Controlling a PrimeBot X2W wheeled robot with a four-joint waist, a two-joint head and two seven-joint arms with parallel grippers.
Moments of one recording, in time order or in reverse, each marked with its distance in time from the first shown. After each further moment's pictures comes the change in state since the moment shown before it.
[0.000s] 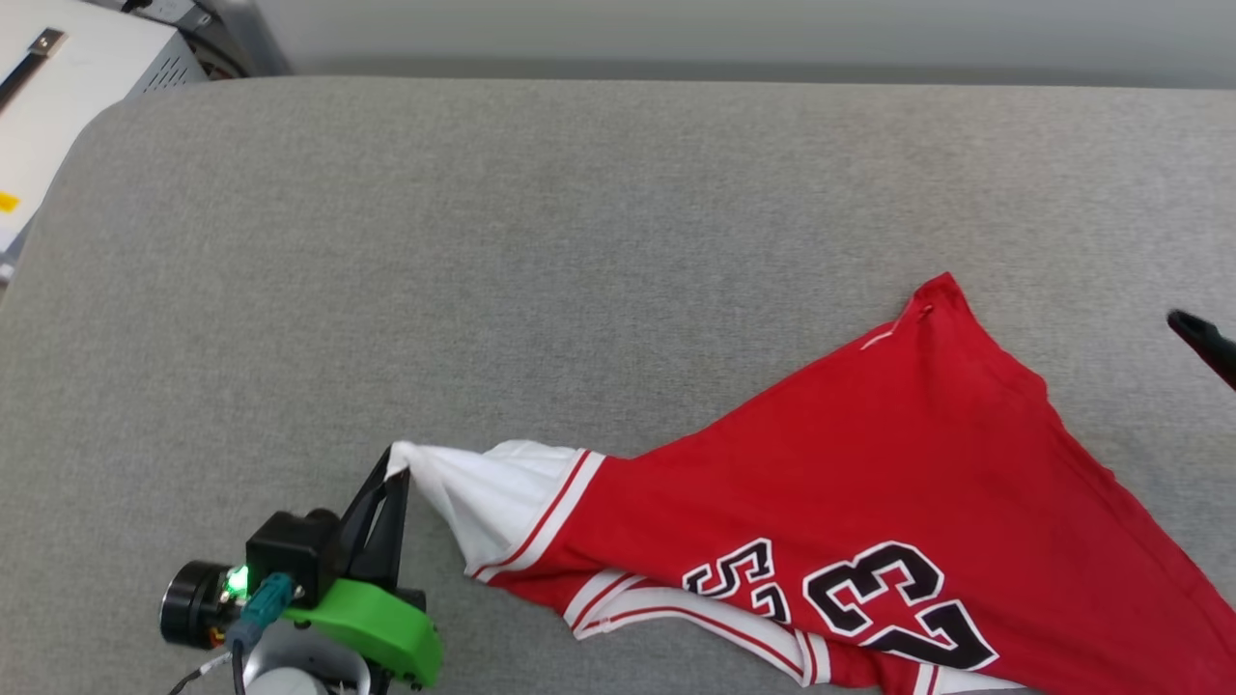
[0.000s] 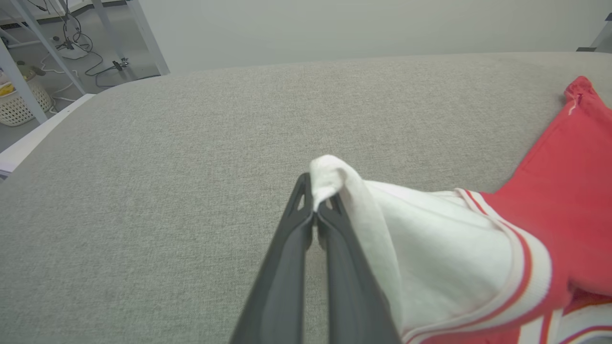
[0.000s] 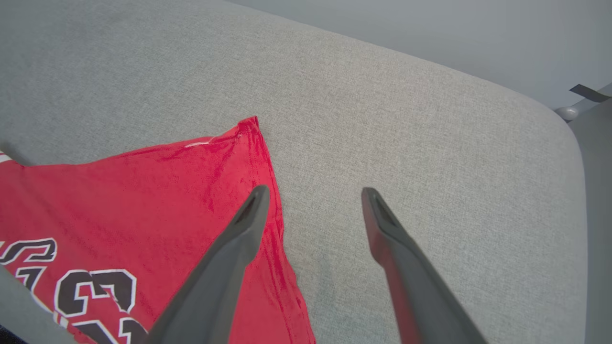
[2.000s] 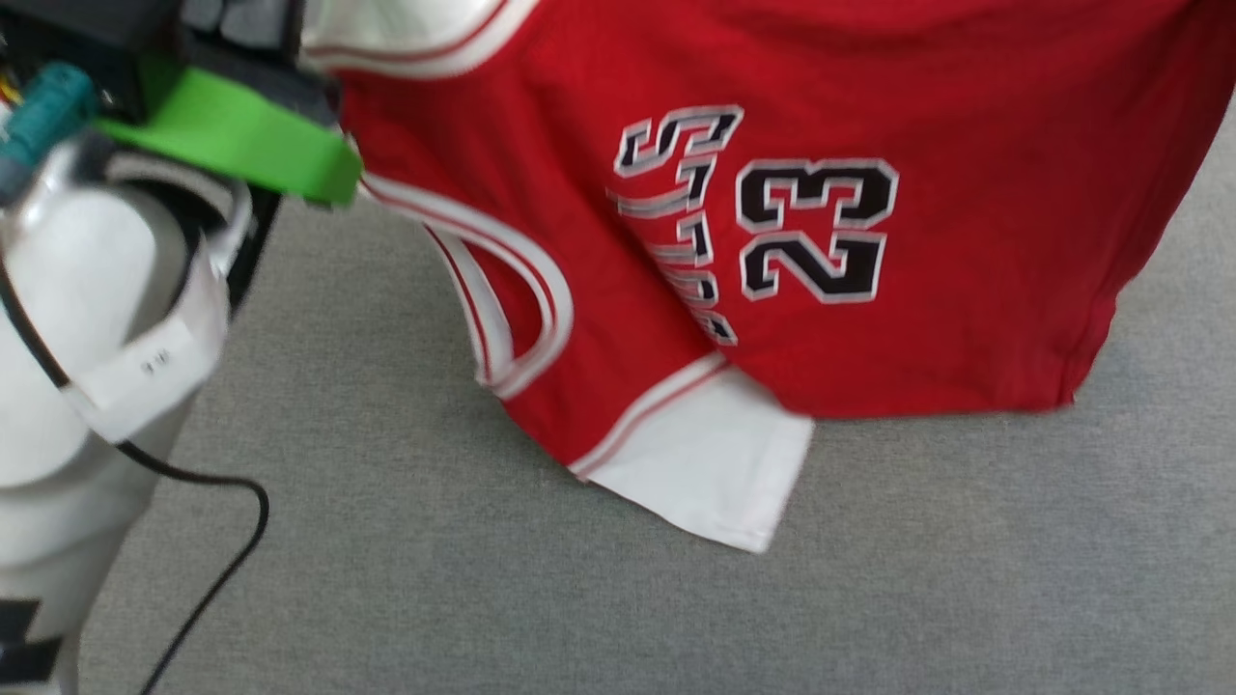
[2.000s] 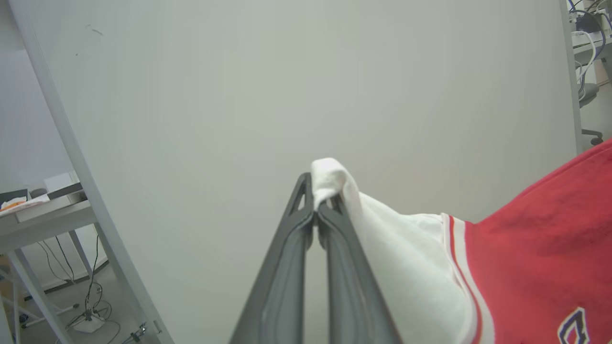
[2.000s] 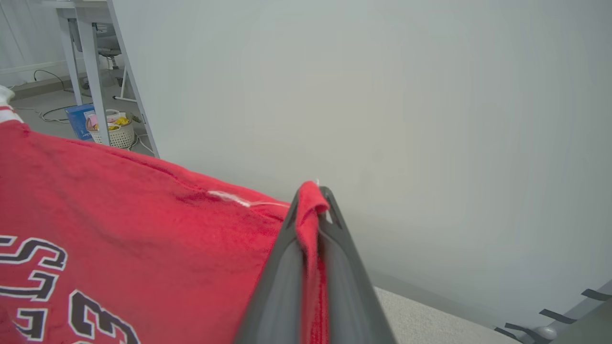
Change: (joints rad) left arm -0.754 0.008 0.113 -0.037 0.147 -0.198 0.165; right arm -0.572 0.221 0.150 0.230 -0.128 -0.001 -0.353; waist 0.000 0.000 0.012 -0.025
